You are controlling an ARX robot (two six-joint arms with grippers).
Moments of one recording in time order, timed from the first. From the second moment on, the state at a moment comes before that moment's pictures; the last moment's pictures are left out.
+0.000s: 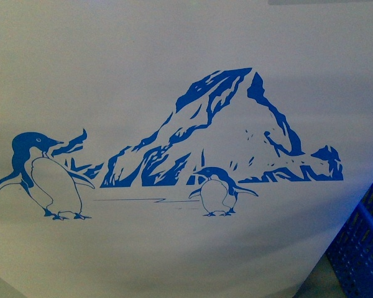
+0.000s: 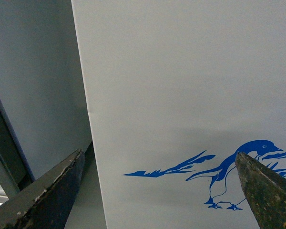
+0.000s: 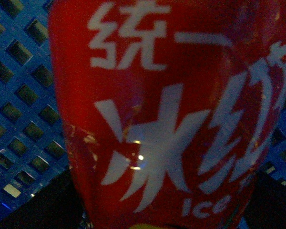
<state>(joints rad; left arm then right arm) 0.00 0.00 0.02 -0.01 0.00 0.00 -0.50 2.97 1.10 0.59 0.09 0.22</state>
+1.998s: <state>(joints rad) 0.00 0.00 0.02 -0.01 0.00 0.00 -0.04 0.38 0.55 -0.10 0.28 0.01</state>
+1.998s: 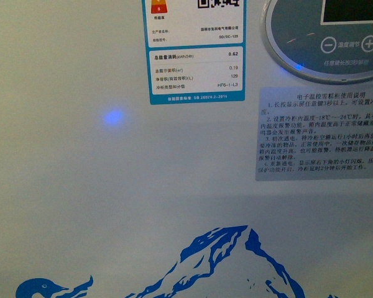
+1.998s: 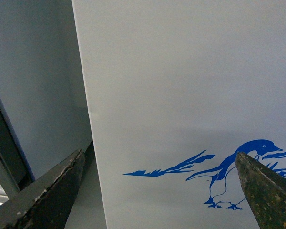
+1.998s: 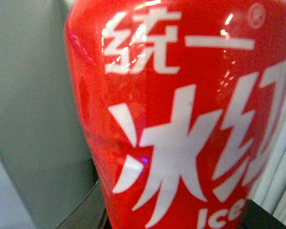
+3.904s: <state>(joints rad) 0.00 0.00 0.02 -0.01 0.00 0.00 0.01 0.38 0.53 -0.10 0.30 0.01</state>
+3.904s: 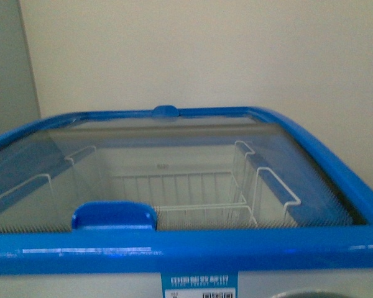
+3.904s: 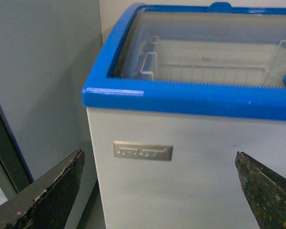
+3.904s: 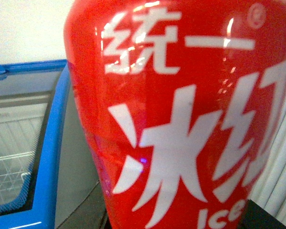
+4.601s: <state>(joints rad) 0.17 0.47 0.18 0.15 0.73 -0.17 0.01 0.38 0.53 -0.10 0.30 0.01</state>
